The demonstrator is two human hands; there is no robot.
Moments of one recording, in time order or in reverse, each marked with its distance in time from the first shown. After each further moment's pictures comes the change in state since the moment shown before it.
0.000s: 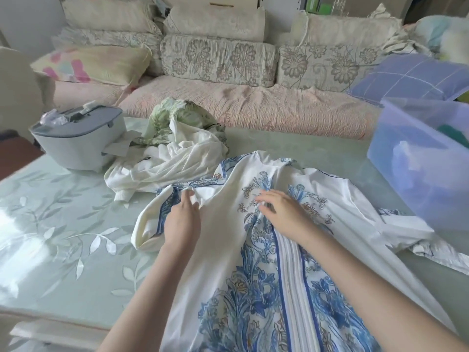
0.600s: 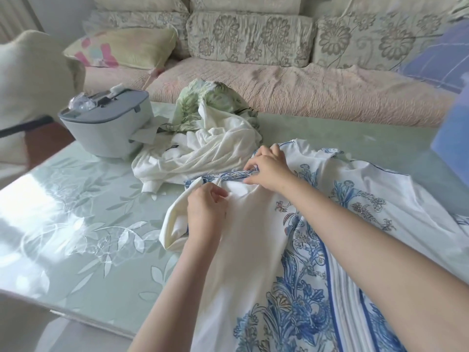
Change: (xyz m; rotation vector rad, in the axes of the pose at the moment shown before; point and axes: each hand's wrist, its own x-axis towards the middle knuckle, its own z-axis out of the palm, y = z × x) left_hand 0.023 -0.014 -0.003 -0.343 0.092 -0.127; right_hand 0.141 -0.048 0.041 -0.157 0.037 -0.101
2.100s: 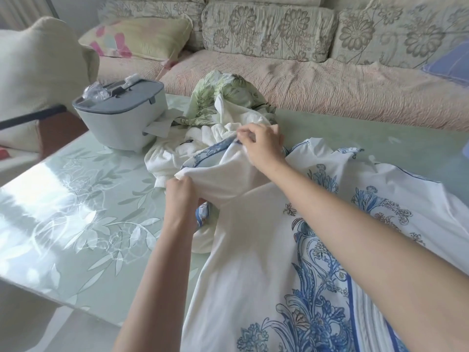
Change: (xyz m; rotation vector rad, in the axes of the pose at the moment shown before) left_hand 0.031 0.004 -0.050 -0.619 0.073 -0.428; right_hand 0.046 -0.056 0.003 0.357 0.315 0.099
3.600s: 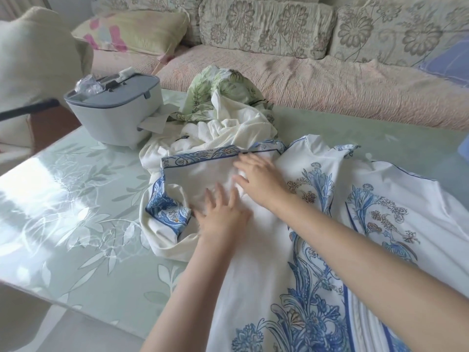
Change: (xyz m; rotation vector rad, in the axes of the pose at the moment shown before) left_hand -0.017 -0.052 0.035 1.392 -0.399 0.270; right_hand -0.051 0.032 0.011 -0.369 -0.325 -0.300
